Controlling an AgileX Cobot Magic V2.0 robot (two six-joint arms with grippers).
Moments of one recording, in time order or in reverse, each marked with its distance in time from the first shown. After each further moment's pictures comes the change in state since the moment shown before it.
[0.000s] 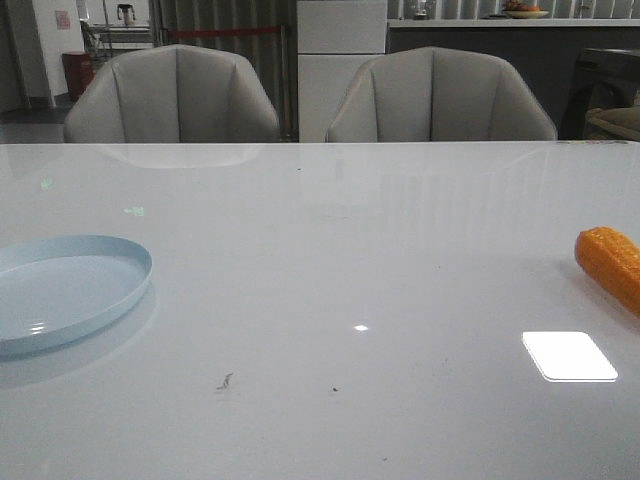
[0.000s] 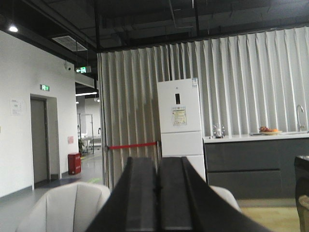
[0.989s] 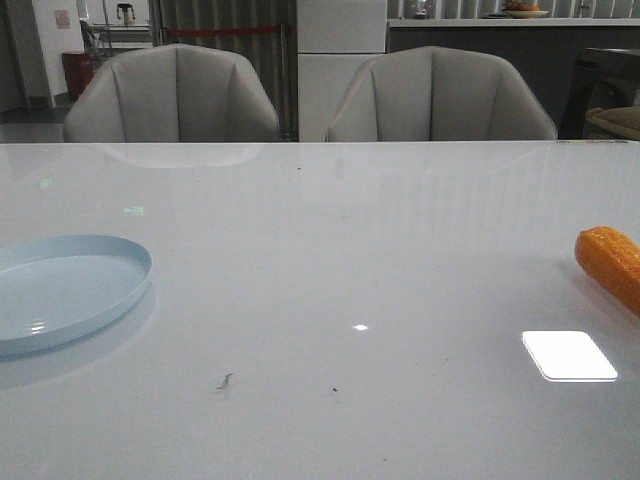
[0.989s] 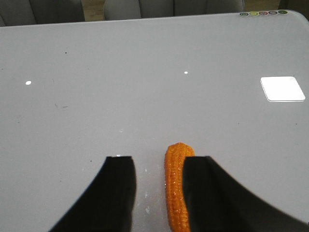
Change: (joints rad) left arm 0.000 0.458 -0.015 -0.002 0.095 0.000; right arm 0.000 0.458 0.000 0.007 0.364 0.000
